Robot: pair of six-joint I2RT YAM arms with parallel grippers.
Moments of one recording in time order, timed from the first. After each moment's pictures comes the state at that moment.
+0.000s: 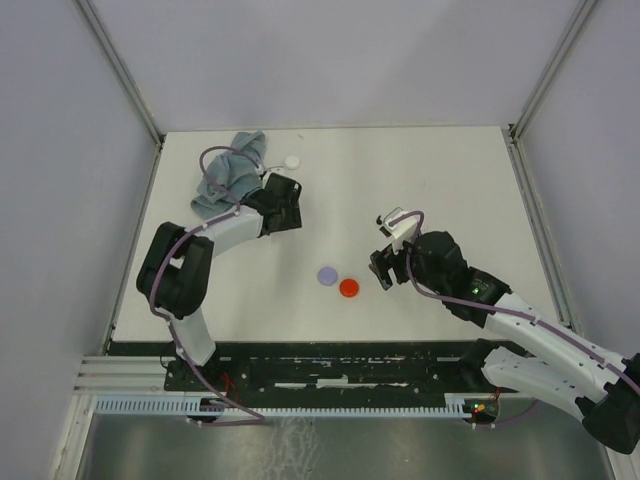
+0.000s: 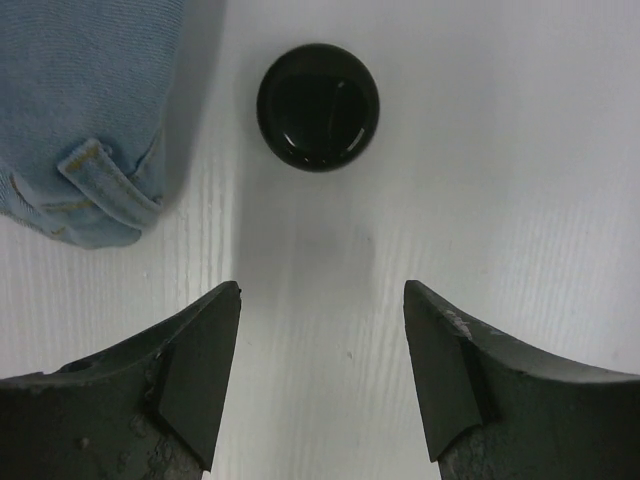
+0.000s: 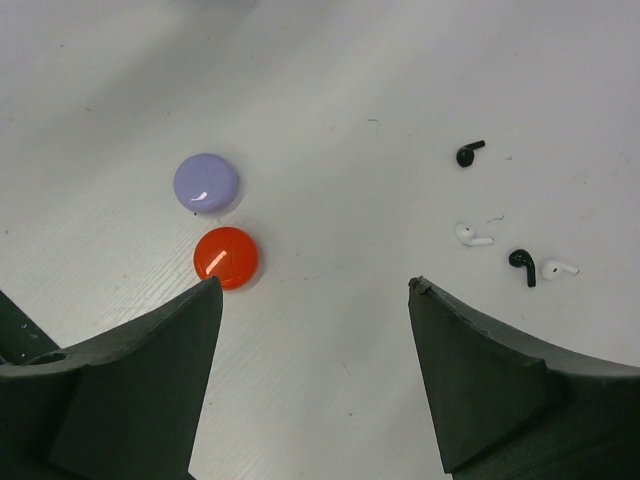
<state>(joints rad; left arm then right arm) -0.48 1.75 1.10 -0.25 -0.31 -0.48 0.77 0.89 0.67 -0.24 0.09 -0.03</state>
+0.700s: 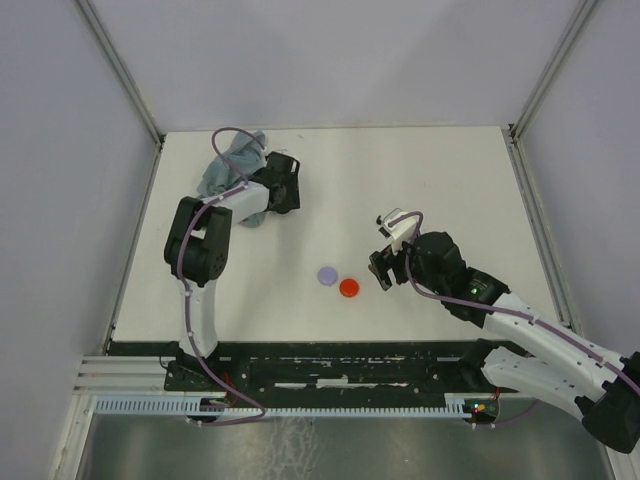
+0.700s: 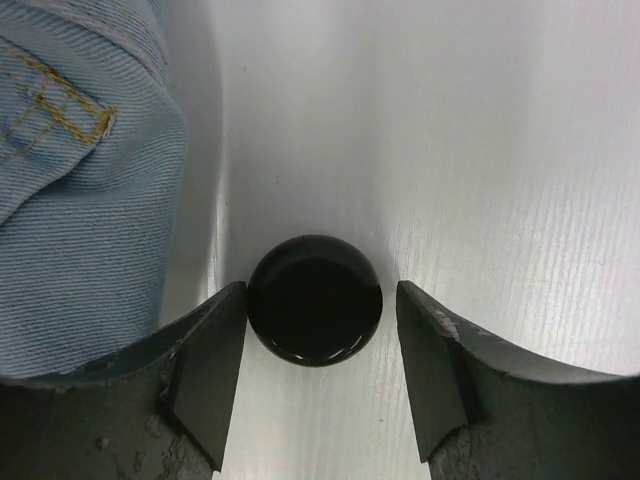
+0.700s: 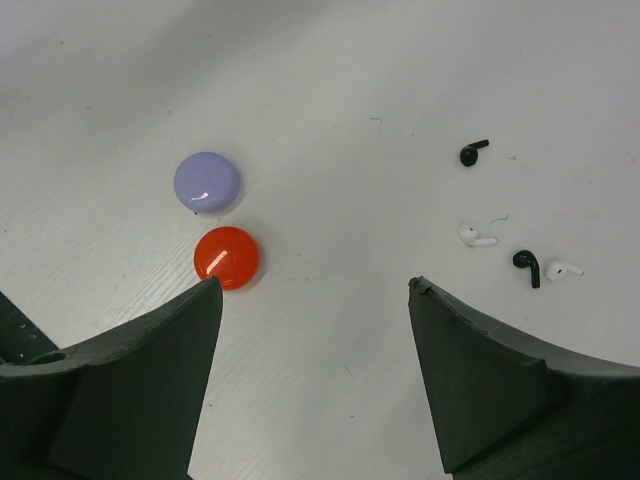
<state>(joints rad) -0.36 2.08 1.44 -0.27 -0.23 -0.35 0.77 0.89 0.66 -0.22 0.08 -0.03</state>
